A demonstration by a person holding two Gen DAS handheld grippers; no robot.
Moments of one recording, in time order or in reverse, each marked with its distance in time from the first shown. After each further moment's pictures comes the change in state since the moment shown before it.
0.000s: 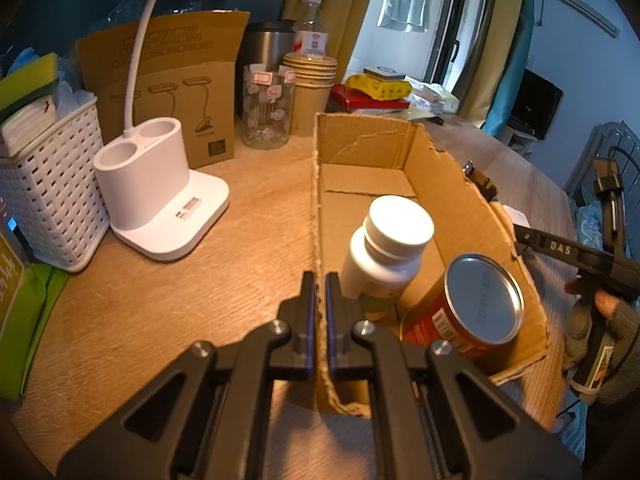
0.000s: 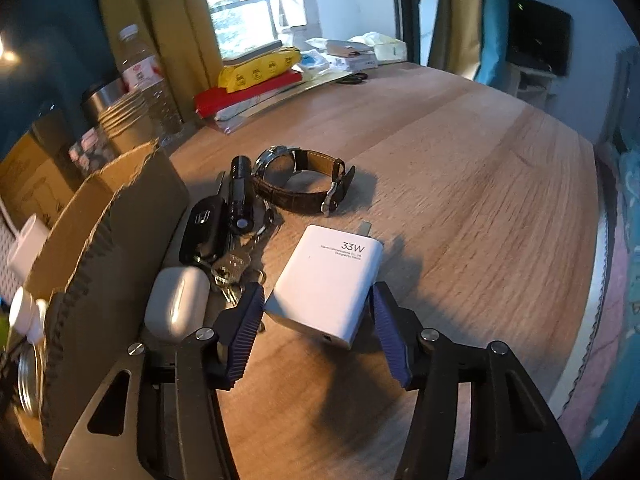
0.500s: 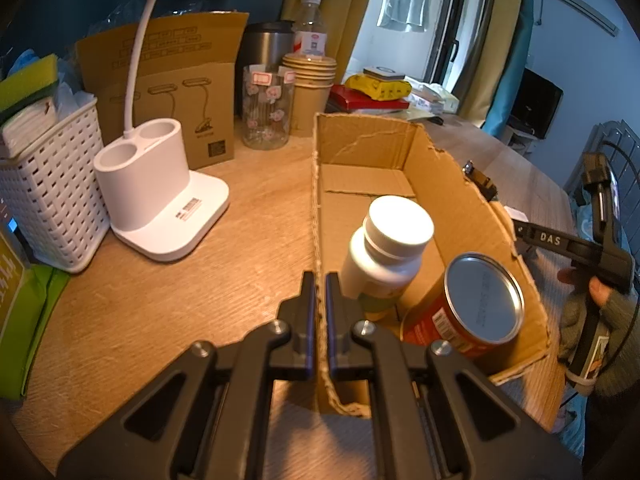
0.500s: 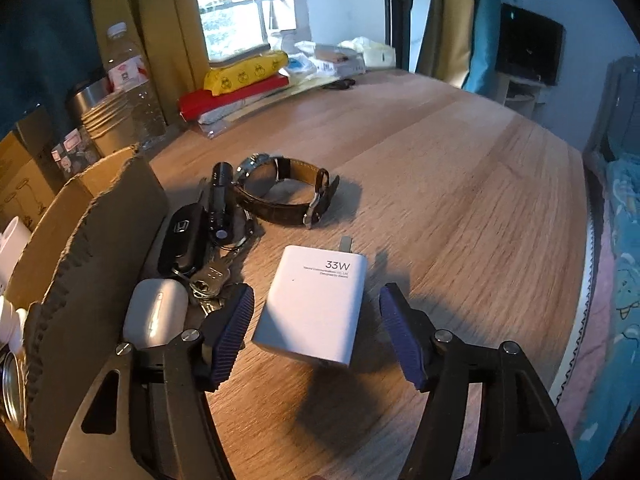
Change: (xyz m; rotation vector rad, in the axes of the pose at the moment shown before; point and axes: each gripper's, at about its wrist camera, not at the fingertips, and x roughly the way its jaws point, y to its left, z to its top) left arm 0.000 0.000 0.000 0.001 -0.001 0.000; right arm 0.015 -0.004 0.009 0.030 0.008 -0.055
